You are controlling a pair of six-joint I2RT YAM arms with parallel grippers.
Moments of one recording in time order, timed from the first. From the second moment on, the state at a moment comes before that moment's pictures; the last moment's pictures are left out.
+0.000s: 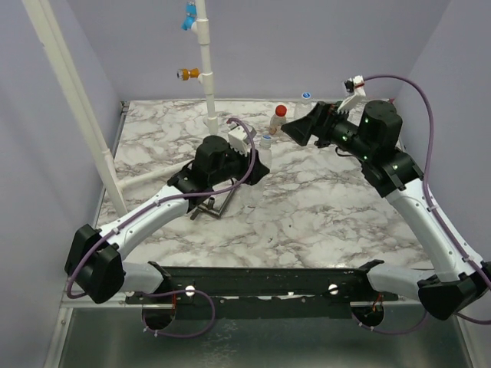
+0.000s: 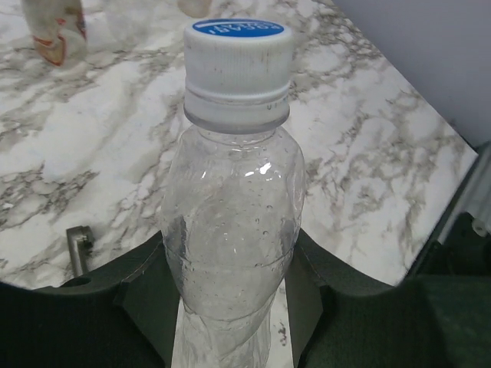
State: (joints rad) left arm -0.69 1.32 1.02 0.00 0.17 -0.25; right arm 0.47 1.19 1.37 -0.33 -0.22 0.54
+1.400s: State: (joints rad) left arm -0.62 1.28 0.87 0.50 0.90 -0.66; right arm 0.35 1.27 0.93 0.82 -1.06 1.07
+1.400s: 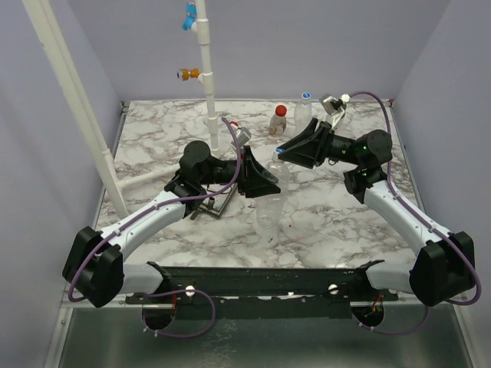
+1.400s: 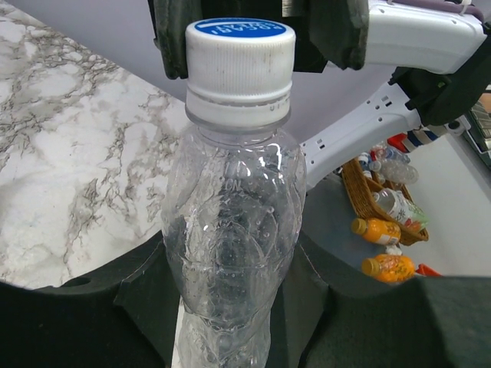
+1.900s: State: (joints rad) left arm -0.61 1.31 0.87 0.49 0.93 -0.66; right arm 0.37 1.20 1.00 0.35 -0.94 0.78
